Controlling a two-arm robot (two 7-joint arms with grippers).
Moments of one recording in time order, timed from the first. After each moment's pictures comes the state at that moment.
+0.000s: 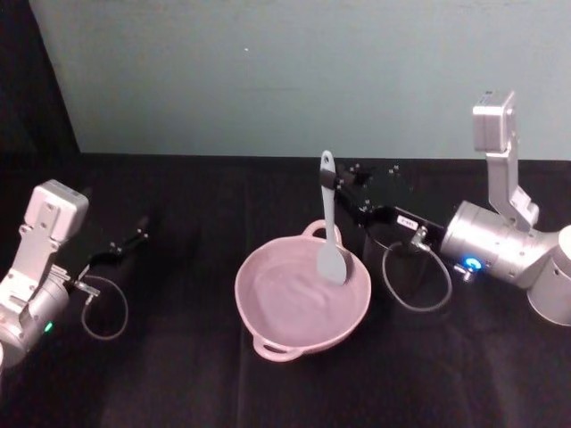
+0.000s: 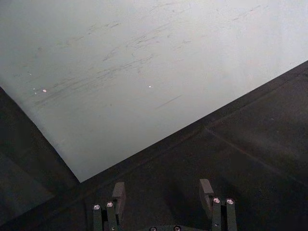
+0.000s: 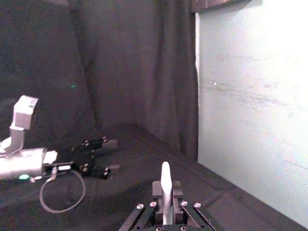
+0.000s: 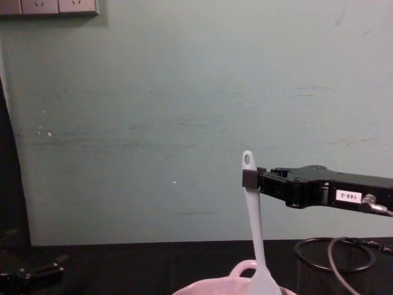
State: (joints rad) left arm -0.20 0.60 0.45 -1.41 -0.25 -0.12 0.03; right arm 0.47 0.46 -0.51 -1.33 0.60 -0.04 0.67
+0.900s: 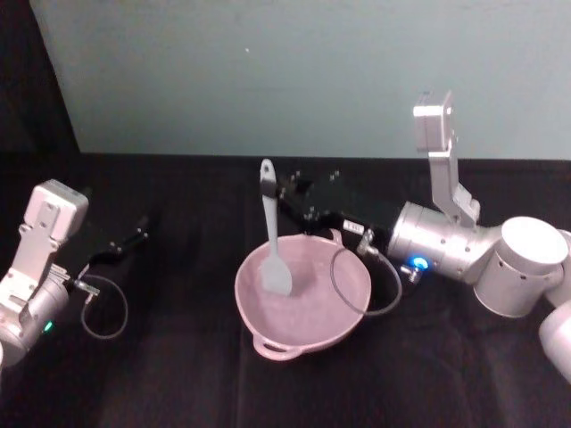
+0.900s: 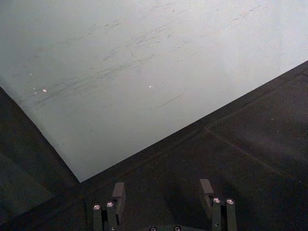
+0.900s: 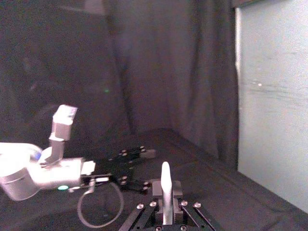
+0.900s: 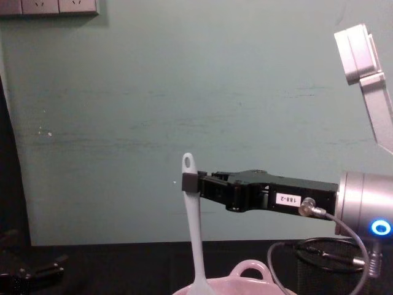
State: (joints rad) left arm -0.20 0.60 0.45 -1.41 -0.25 -0.12 0.03; right arm 0.54 0.37 -0.60 -1.26 0.63 -0.03 0.73
